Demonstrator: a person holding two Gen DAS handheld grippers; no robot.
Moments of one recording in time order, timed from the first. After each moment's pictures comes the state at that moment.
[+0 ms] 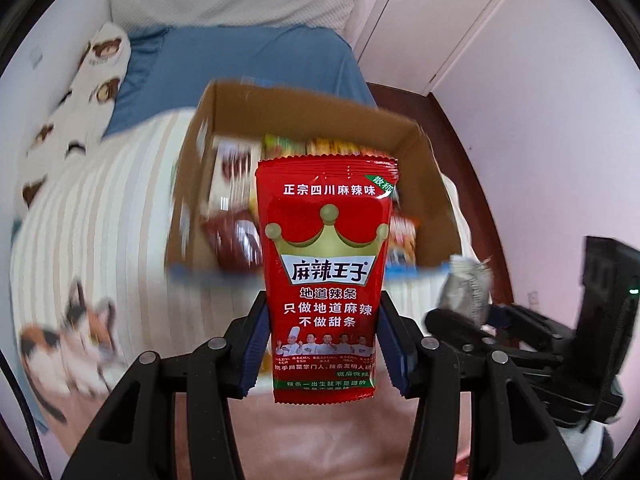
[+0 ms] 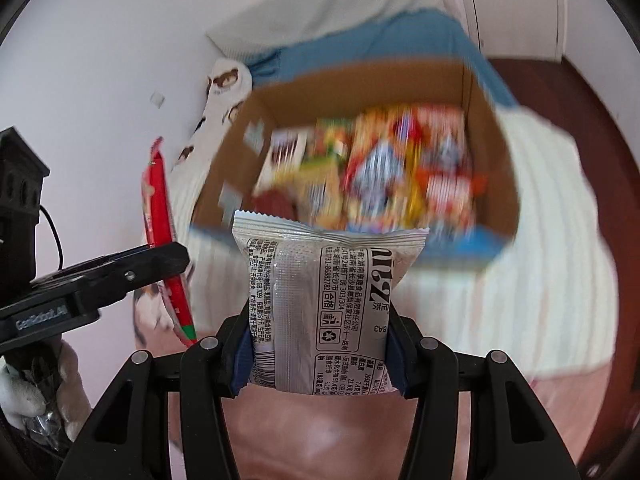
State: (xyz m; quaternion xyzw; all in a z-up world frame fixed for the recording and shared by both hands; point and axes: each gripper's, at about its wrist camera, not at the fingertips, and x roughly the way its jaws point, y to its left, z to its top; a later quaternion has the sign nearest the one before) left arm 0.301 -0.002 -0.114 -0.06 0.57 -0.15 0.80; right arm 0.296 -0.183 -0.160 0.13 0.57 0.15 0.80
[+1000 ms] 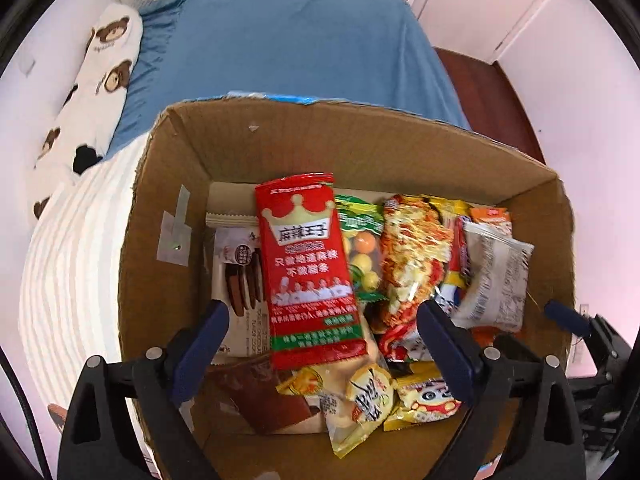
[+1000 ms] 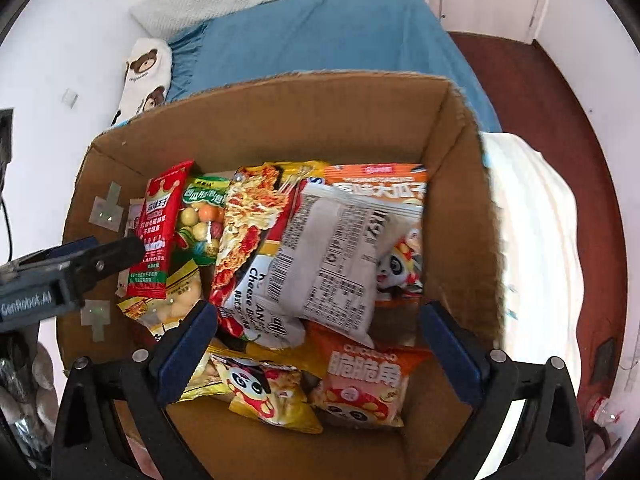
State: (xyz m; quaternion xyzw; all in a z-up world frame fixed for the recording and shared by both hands) left arm 0.471 -0.018 -0.222 -0.01 0.64 -0.07 0.76; right arm 0.475 -0.207 -0.265 0.08 0.64 0.05 0.76
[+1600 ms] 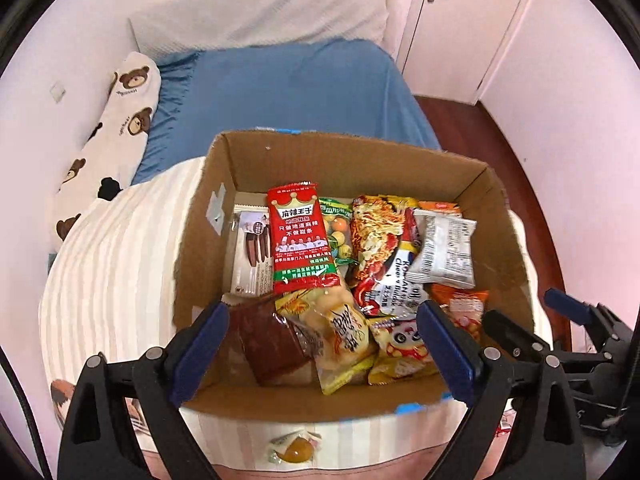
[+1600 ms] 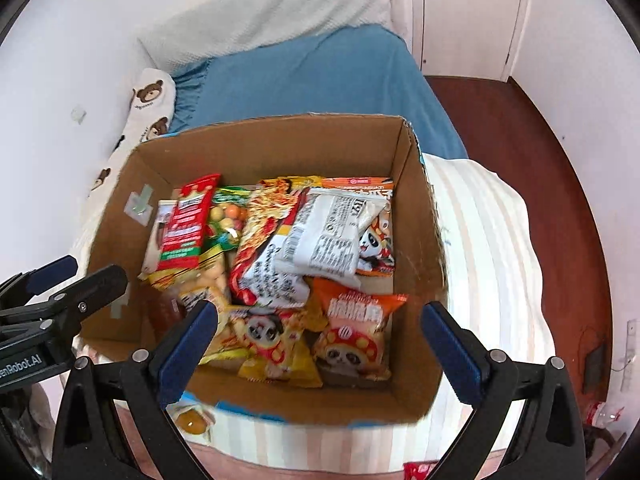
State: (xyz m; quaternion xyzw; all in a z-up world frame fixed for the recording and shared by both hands) left arm 0.373 -0.016 -0.146 0.00 0.55 -0.07 0.83; right arm 0.404 -0.203 -0.189 0.06 0.57 0.03 0.82
